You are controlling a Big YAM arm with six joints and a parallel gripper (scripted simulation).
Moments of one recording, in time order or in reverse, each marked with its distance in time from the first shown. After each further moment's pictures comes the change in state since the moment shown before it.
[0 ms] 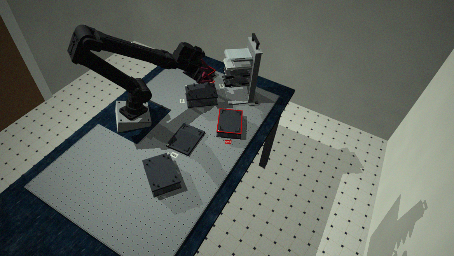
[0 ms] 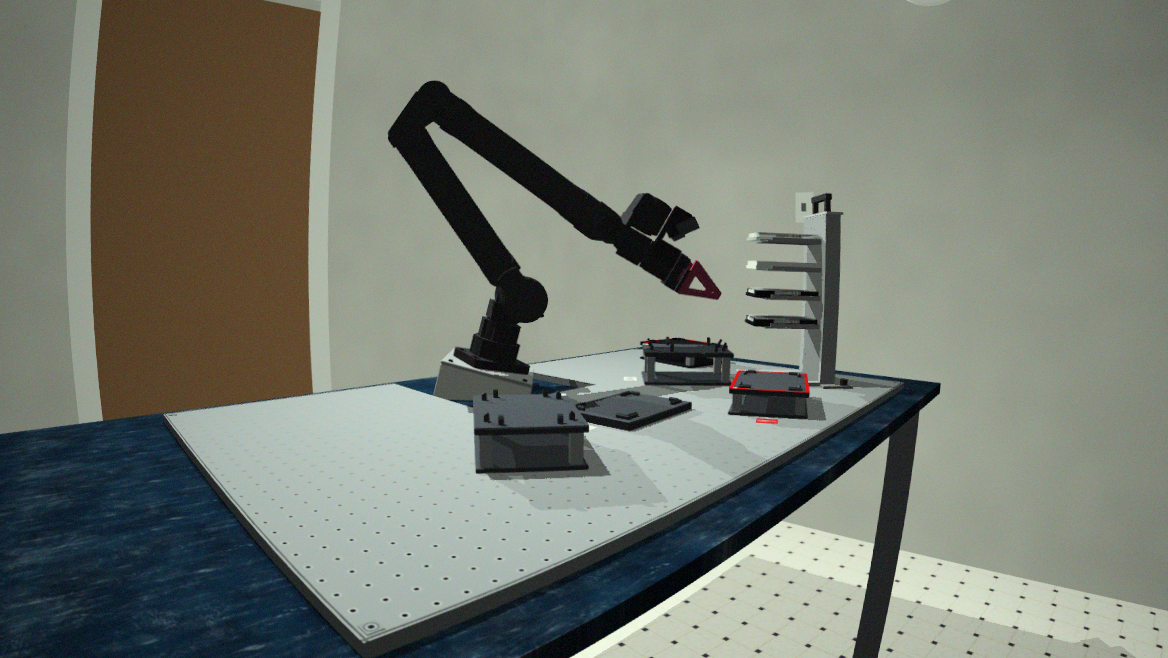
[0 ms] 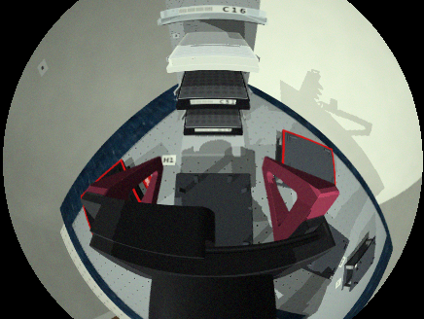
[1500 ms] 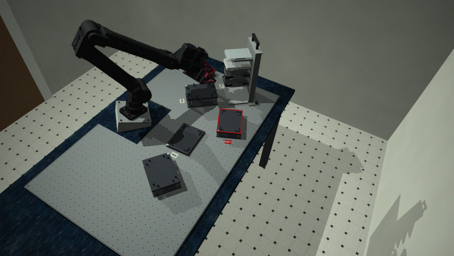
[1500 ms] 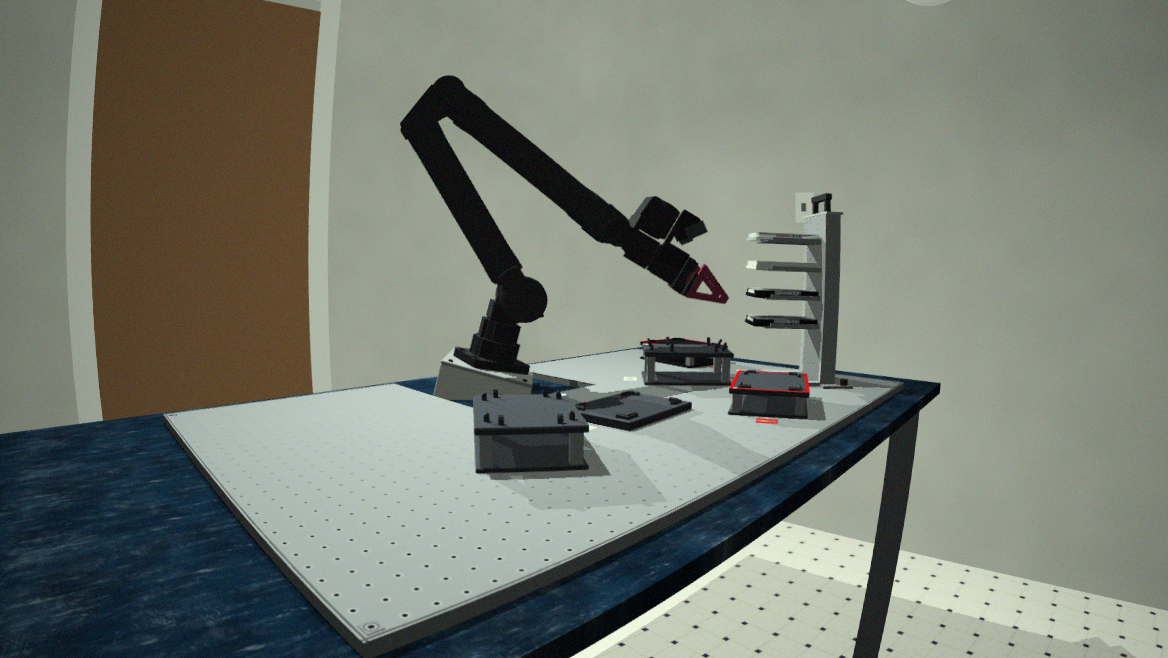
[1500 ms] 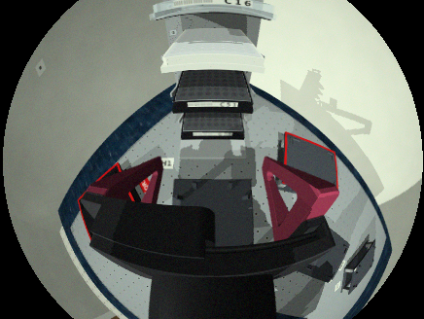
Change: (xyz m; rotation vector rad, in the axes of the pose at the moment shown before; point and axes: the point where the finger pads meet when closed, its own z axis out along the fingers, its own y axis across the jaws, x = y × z) arm 0.000 0.000 0.016 0.002 0.013 -0.004
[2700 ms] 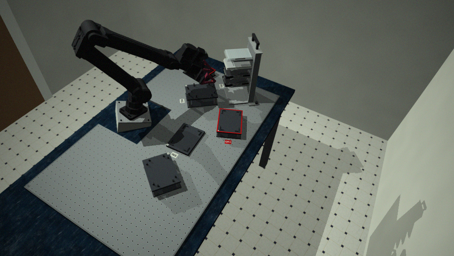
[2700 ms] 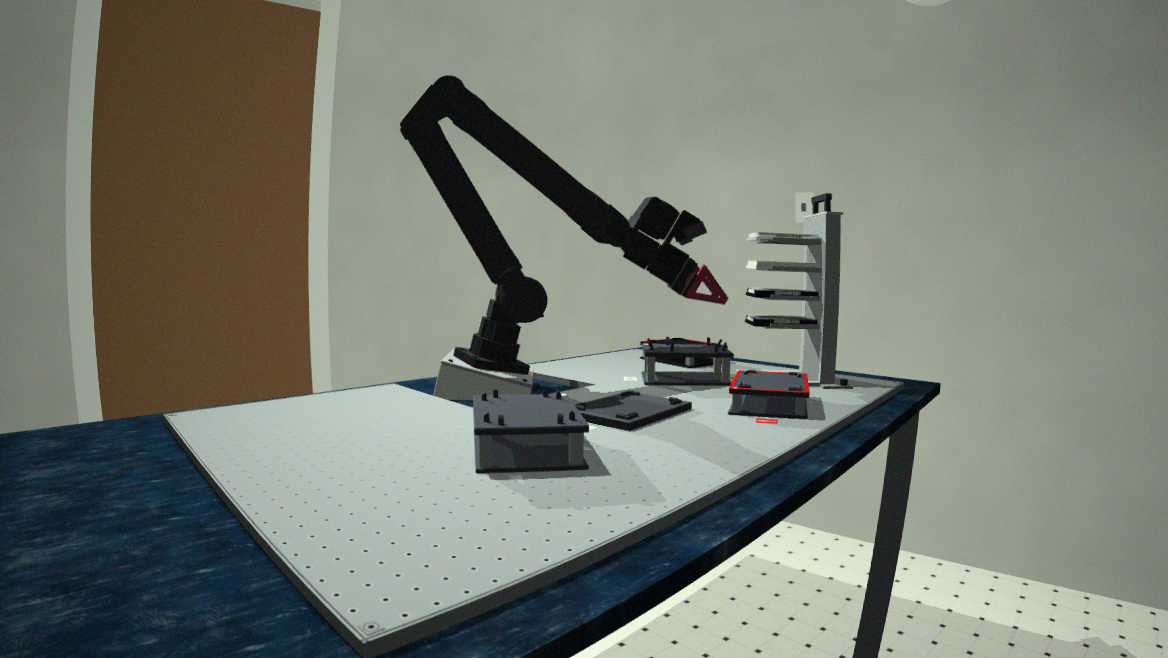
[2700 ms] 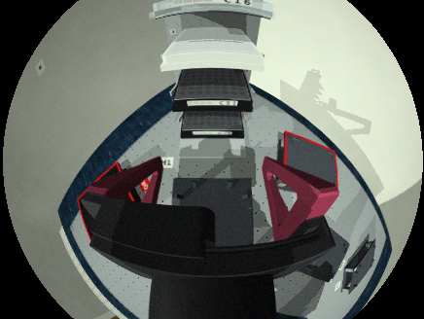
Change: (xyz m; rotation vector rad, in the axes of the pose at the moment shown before) arm 0.001 0.000 0.000 0.001 0.001 -0.001
